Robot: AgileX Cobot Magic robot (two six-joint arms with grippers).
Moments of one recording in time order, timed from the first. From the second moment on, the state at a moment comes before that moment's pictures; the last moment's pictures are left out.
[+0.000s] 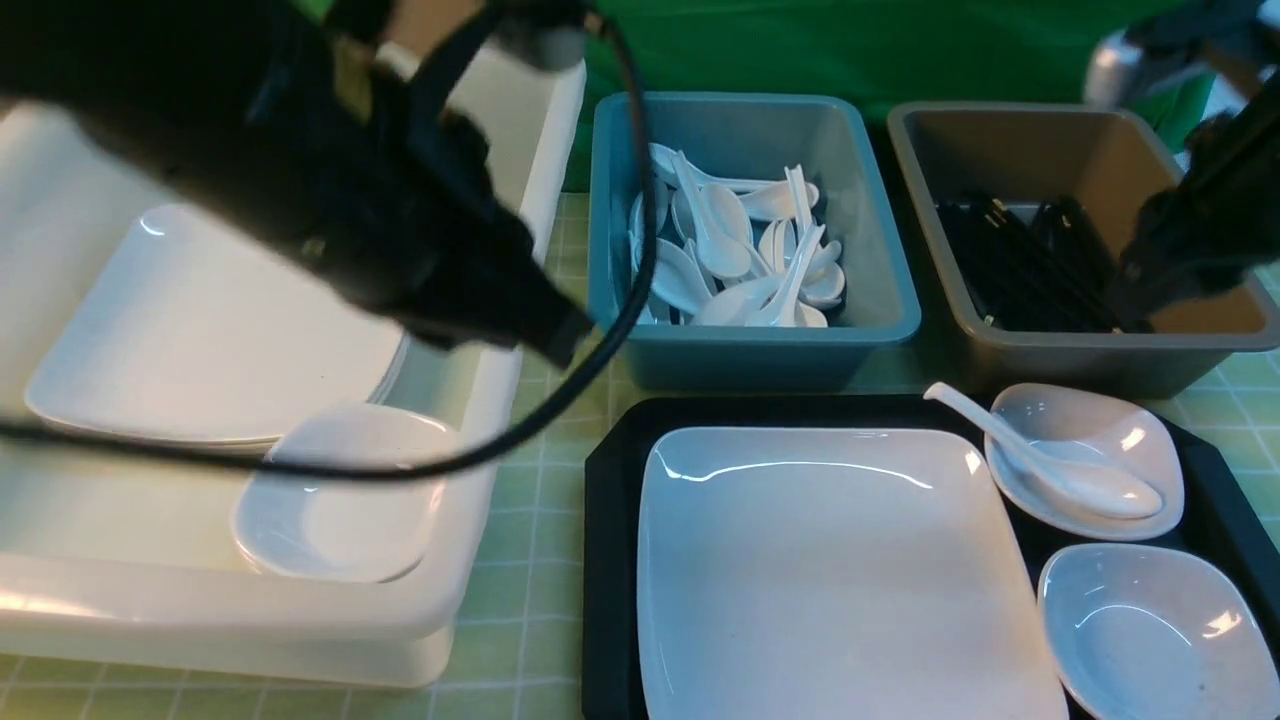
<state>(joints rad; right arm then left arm) 0.14 1.67 -1.47 0.20 1.09 -0.49 -0.61 1.33 -1.31 0.02 0.97 0.02</state>
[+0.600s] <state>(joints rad) 0.34 1.84 -1.26 -0.02 0.58 -0.45 -0.61 1.19 -1.09 0.00 0.87 -0.06</state>
